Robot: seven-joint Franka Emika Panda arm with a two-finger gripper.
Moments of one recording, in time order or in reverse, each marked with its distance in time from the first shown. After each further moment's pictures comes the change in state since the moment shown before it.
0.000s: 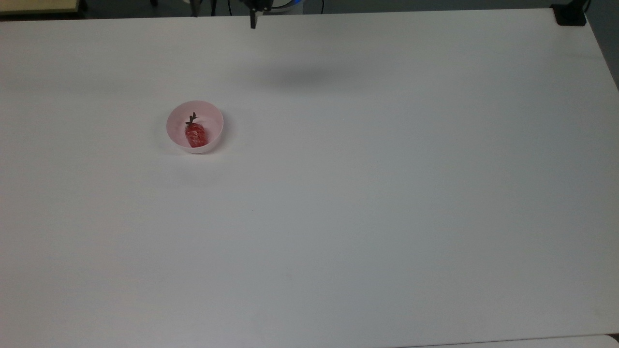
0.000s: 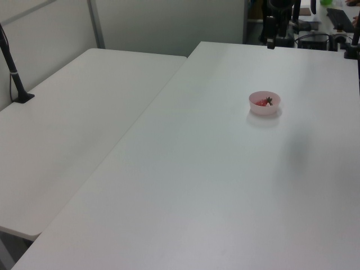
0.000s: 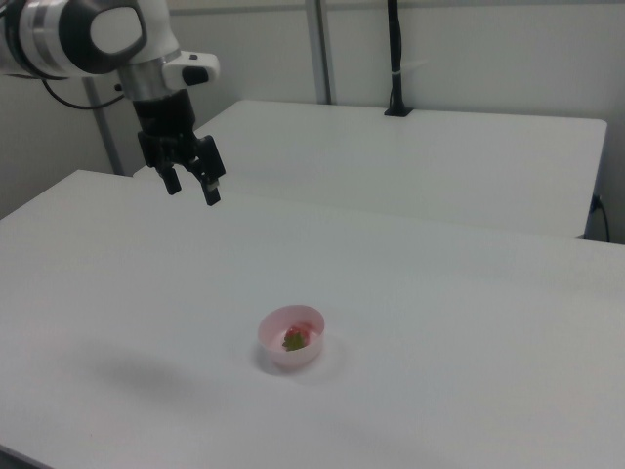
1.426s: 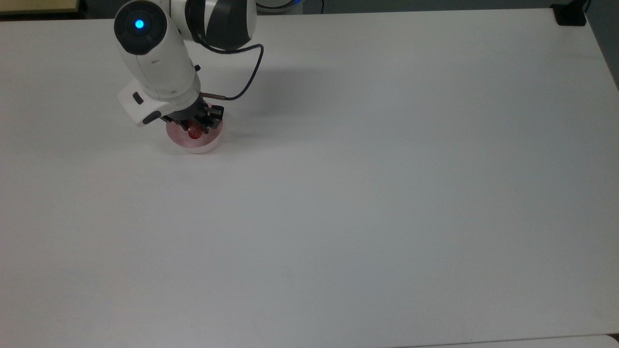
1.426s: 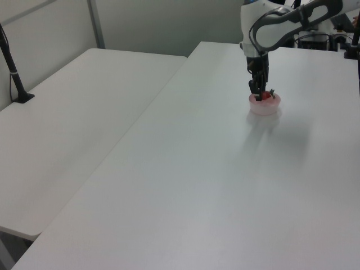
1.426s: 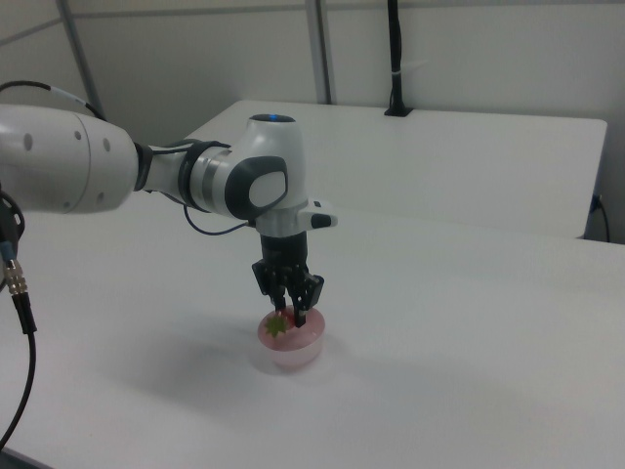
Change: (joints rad) arm -0.169 0.430 -0.001 -0.039 -0.001 0.307 -0.191
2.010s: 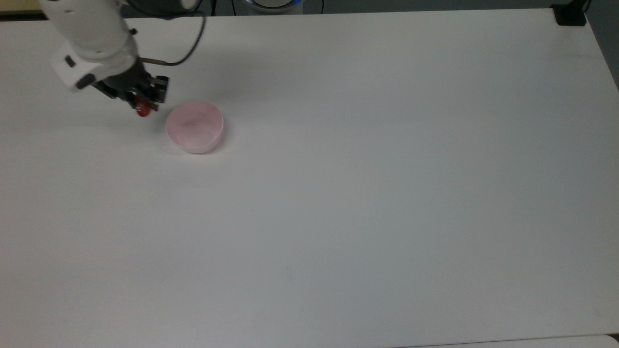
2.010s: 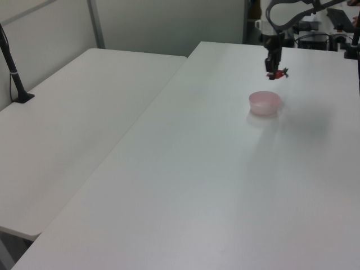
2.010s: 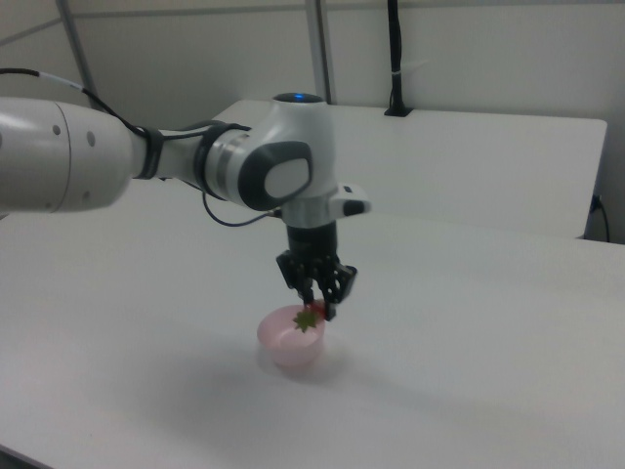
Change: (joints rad) arm -0.127 -0.083 -0.003 0.001 0.000 -0.014 -0.176
